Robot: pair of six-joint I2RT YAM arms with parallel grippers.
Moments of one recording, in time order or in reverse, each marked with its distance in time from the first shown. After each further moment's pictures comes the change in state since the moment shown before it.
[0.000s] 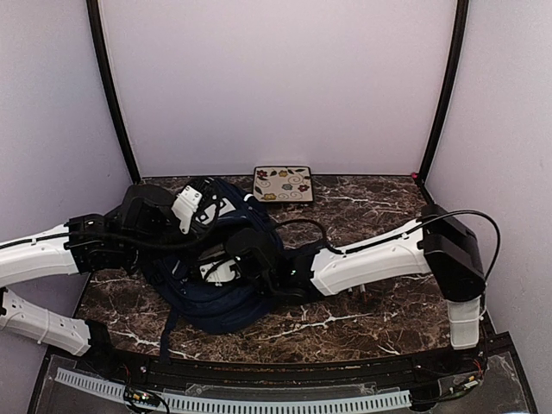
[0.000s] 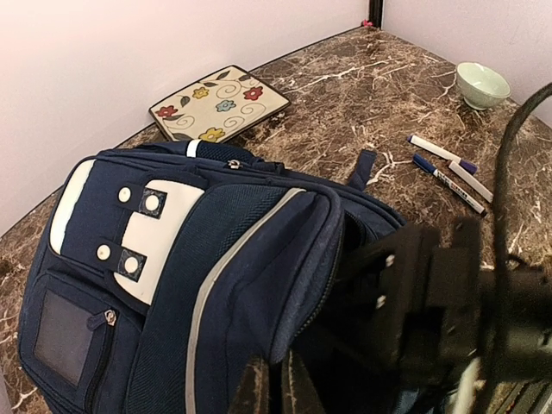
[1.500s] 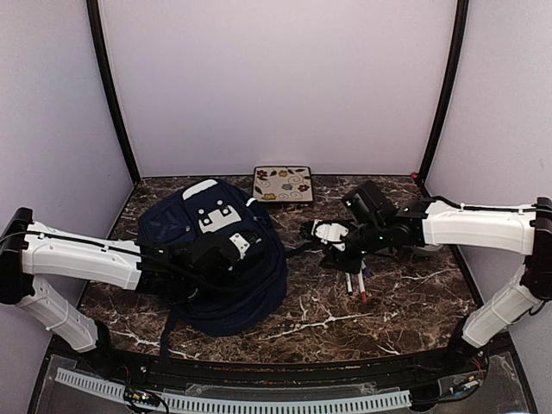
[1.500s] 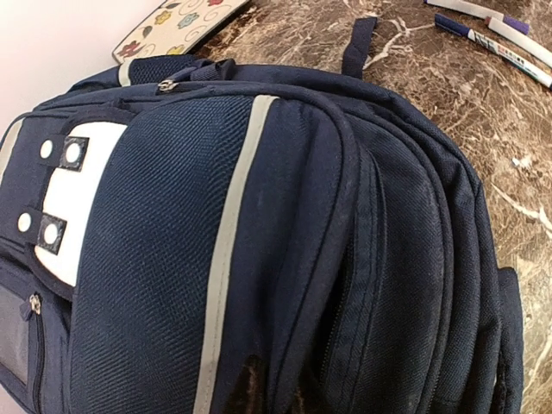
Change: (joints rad) left arm -0.129 0.373 -0.055 0.109 -0.175 0.006; right arm -0.418 -0.616 -0.418 -0.706 -0.757 0.753
